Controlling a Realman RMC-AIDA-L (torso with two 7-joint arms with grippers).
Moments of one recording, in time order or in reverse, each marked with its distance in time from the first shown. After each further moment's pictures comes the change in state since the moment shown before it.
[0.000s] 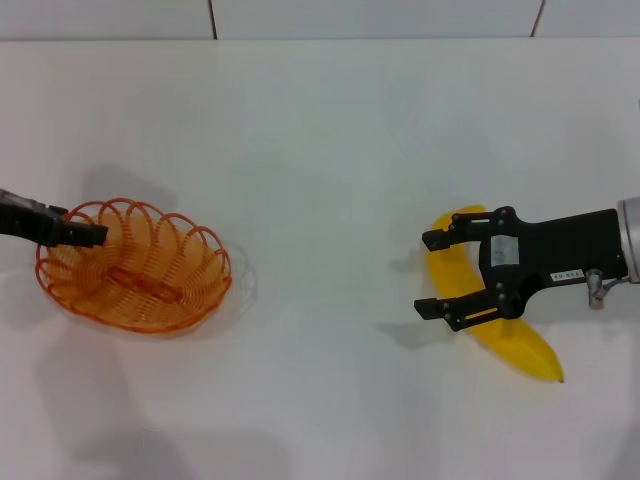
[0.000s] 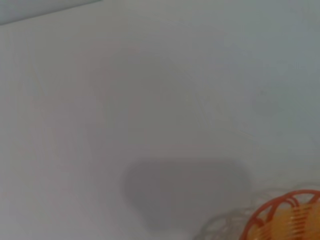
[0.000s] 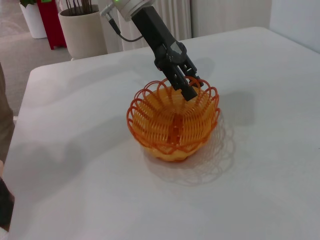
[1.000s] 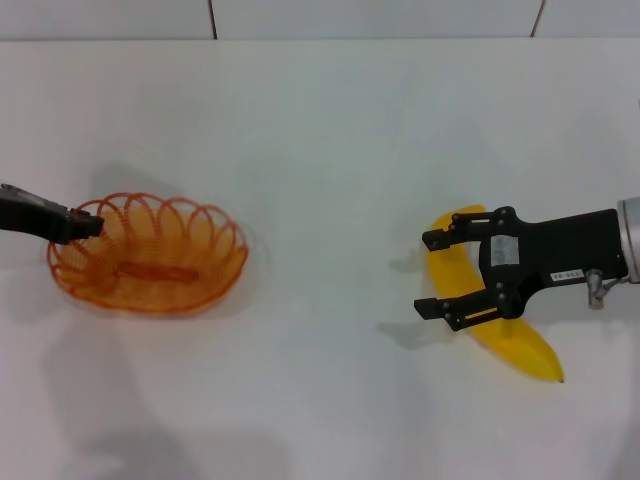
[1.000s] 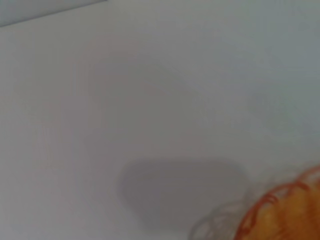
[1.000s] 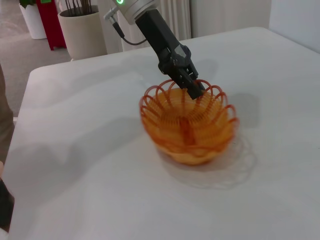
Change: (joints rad) left arm -0.025 0.000 -0.003 -0.044 -0.002 -0.021 0.016; right arm 0.000 0.000 0.002 0.002 0.000 0.000 0.002
